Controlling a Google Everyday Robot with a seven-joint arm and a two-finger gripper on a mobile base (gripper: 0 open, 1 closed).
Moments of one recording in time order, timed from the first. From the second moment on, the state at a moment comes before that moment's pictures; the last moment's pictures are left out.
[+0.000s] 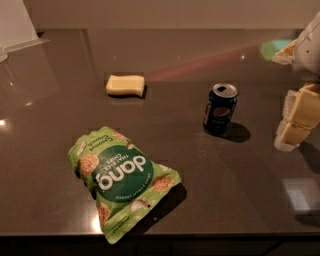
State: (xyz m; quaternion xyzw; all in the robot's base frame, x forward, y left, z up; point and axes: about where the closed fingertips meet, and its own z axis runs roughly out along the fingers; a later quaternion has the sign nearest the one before) arm 0.438 -0.217 0.976 -0.60 0.78 -0.03 0.16
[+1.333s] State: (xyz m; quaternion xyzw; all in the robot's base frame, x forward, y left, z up) arm 0.511 -0.139 0.969 -0.62 0.76 0.02 0.21
